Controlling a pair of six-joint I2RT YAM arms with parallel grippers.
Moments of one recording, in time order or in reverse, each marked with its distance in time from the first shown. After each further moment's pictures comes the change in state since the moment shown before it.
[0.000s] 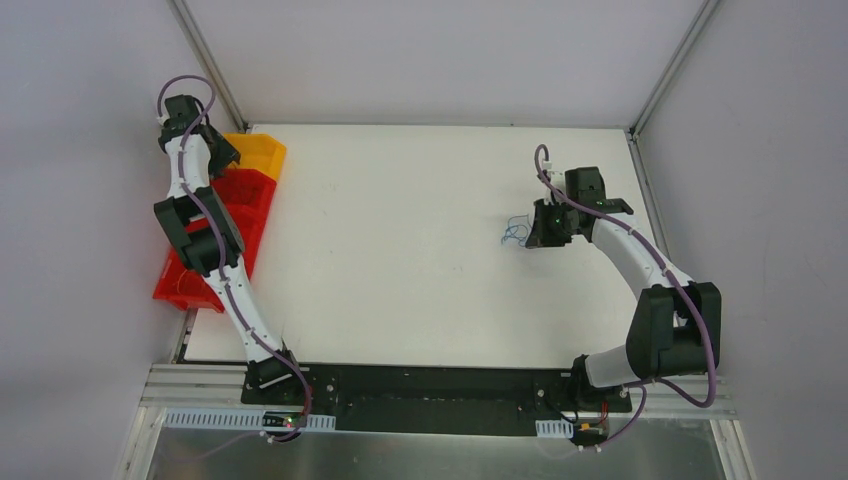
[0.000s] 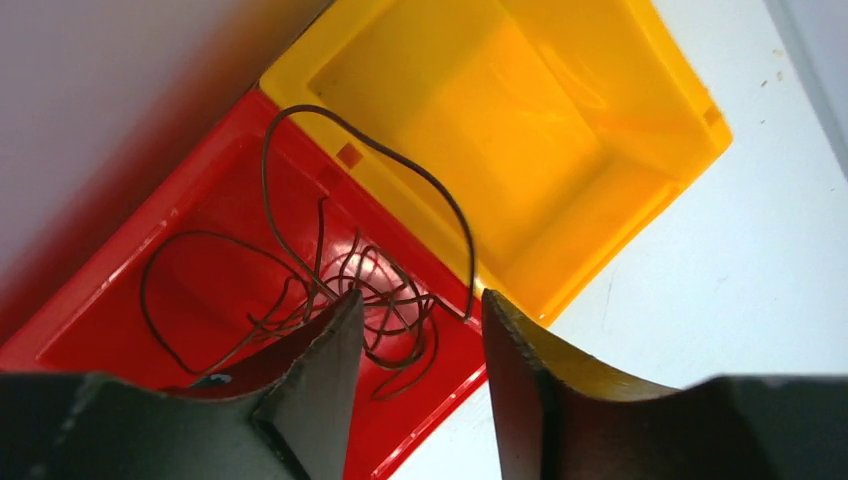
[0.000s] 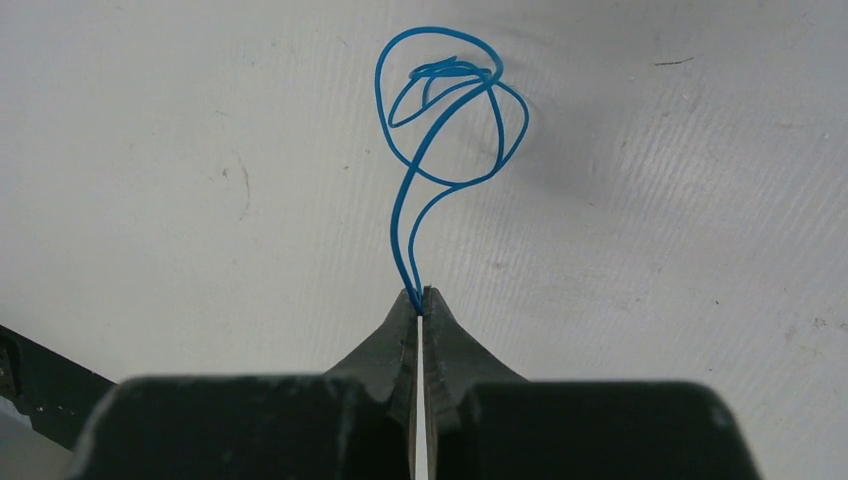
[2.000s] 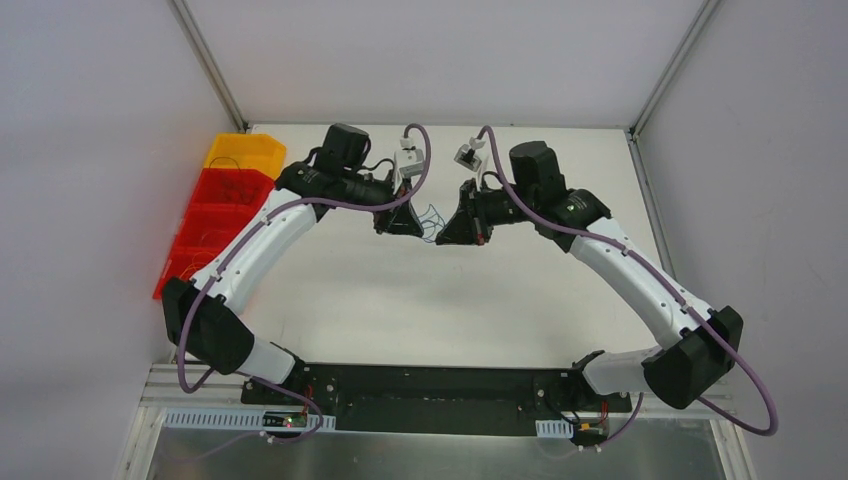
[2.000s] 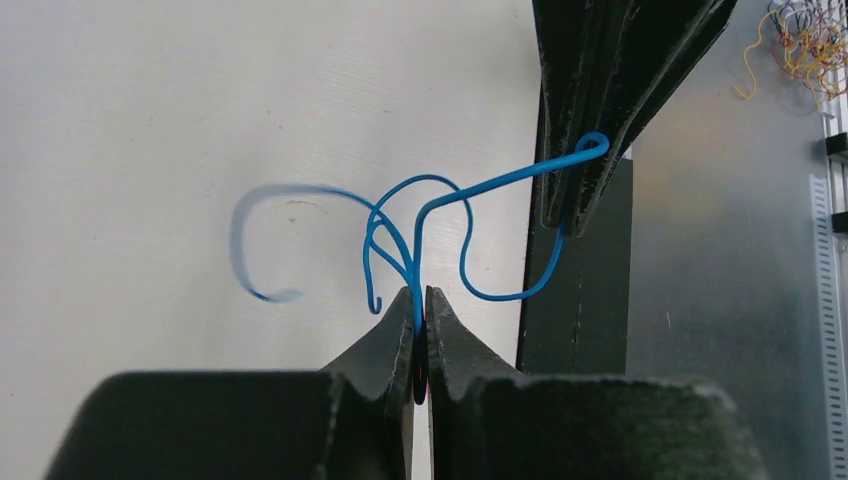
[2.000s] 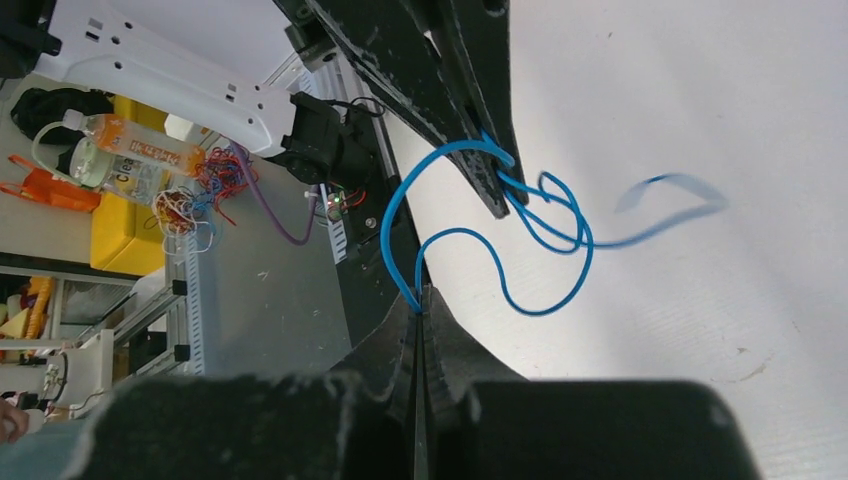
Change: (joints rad) left arm -0.920 -0.789 -0.653 -0.028 0.931 0.761; right arm 0.467 -0.103 0.275 0.113 -0.518 0.154
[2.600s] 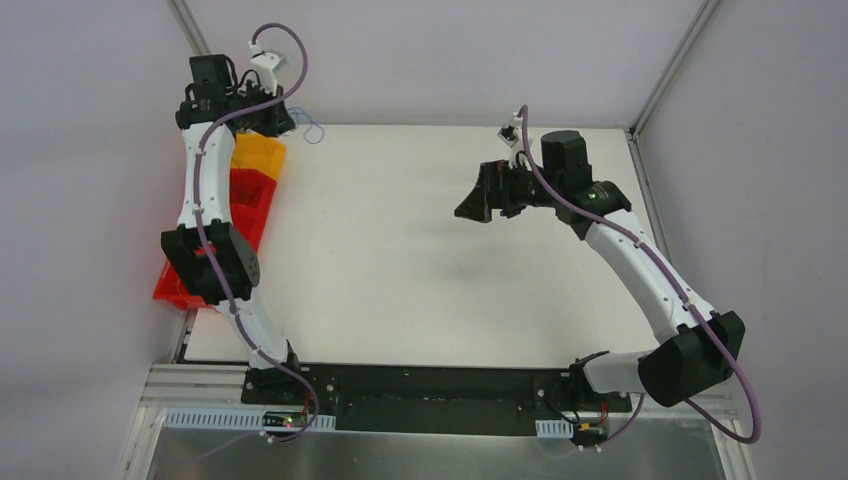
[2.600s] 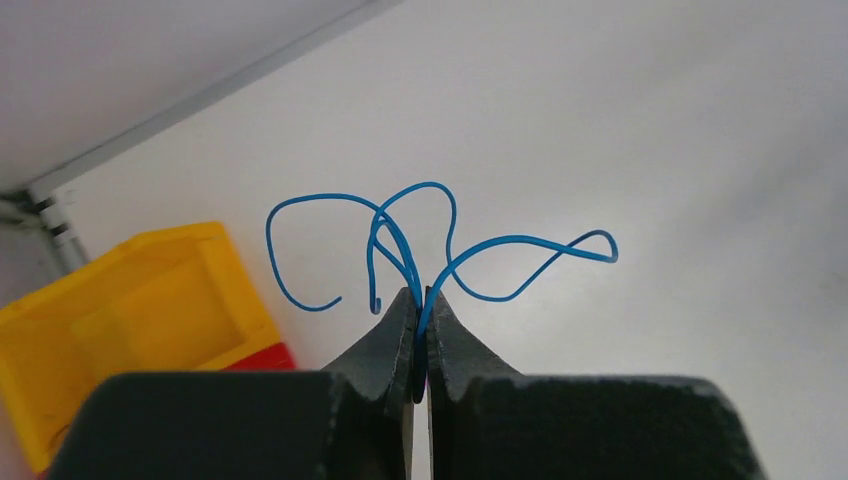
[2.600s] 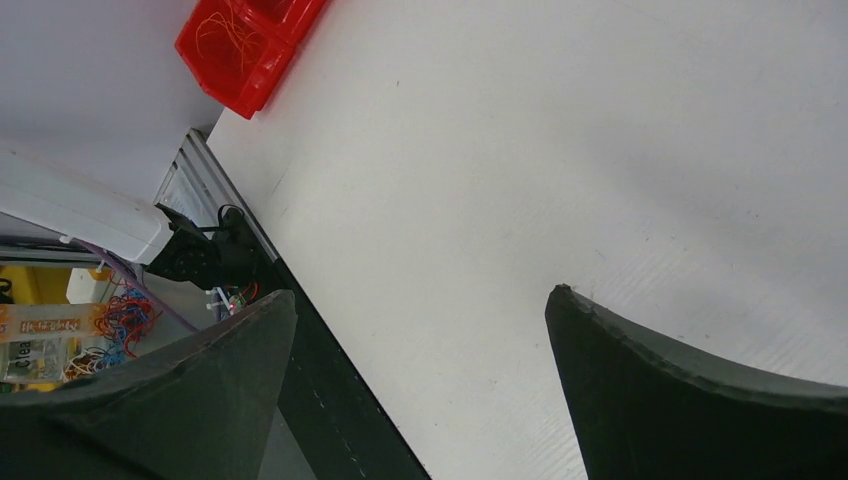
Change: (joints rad) left arm 0.642 0.332 0.489 -0.018 -0.255 0.029; right arm -0.184 0.000 0.000 -0.023 0.230 0.058
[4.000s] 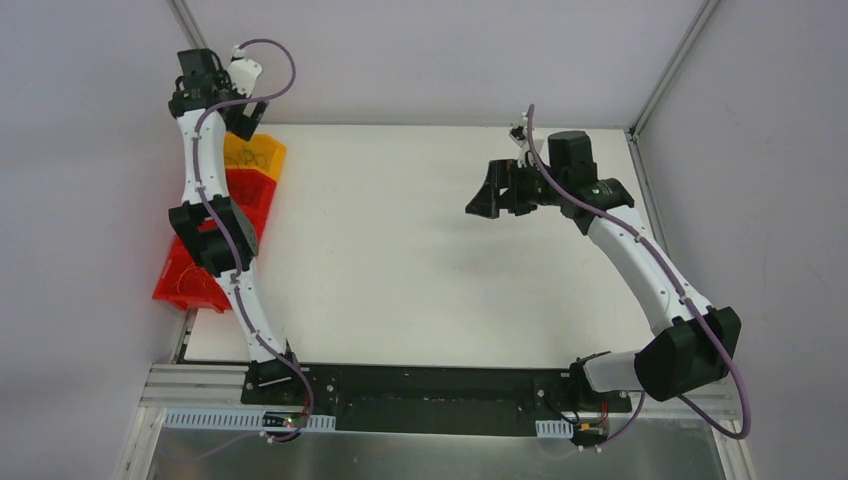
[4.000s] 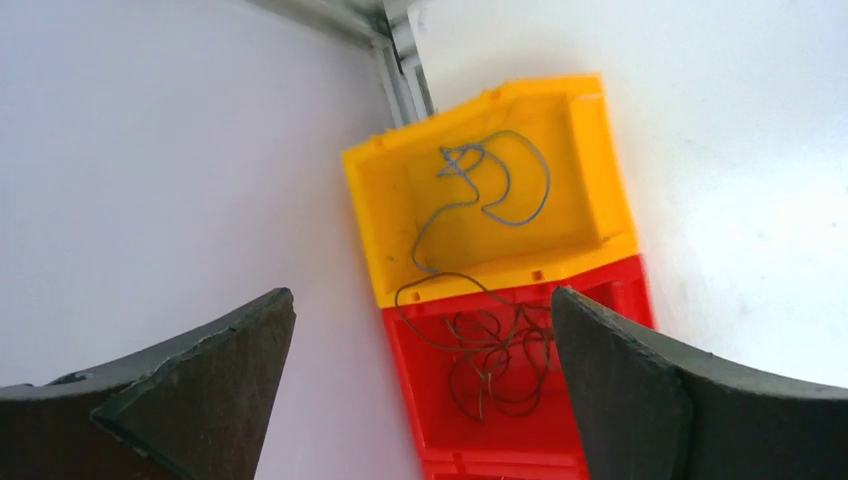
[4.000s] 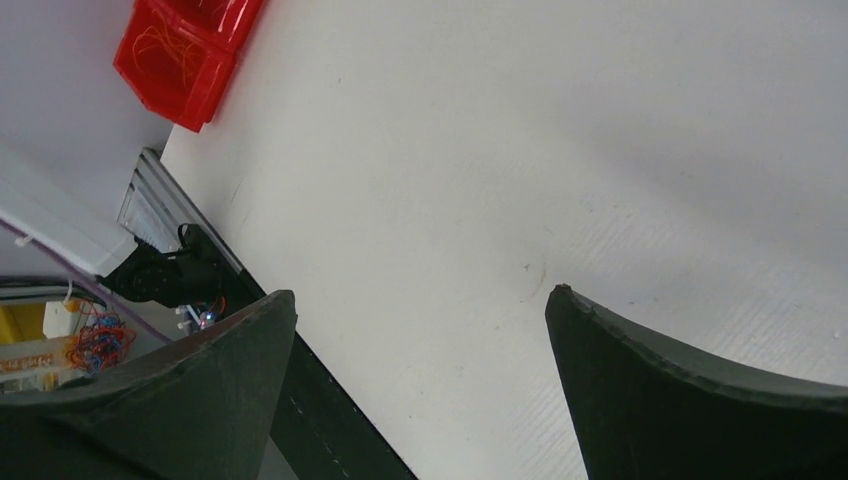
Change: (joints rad) left arm 0.166 0.442 0.394 -0.034 -0.521 0.372; right arm -0.048 0.026 -0.005 -0.045 0.048 -0.019
